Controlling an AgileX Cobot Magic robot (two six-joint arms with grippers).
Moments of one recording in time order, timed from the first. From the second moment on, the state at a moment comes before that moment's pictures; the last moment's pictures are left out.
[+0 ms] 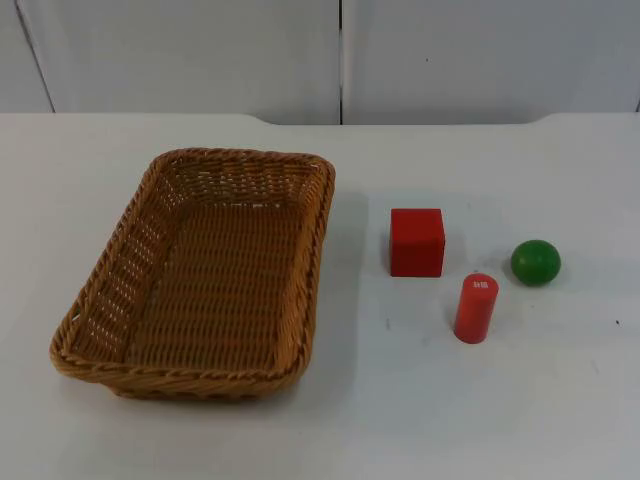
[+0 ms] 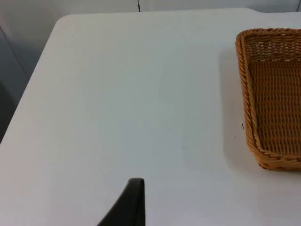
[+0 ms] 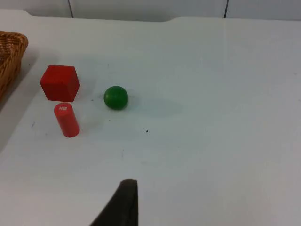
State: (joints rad) right arm 0.10 0.00 -0.52 0.00 1.08 -0.02; left arm 0.04 0.00 -0.51 0.01 1.09 0.03
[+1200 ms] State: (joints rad) right arm 0.10 0.00 -0.52 0.00 1.08 -0.02; left arm 0.04 0.00 -0.50 0.01 1.07 0.03
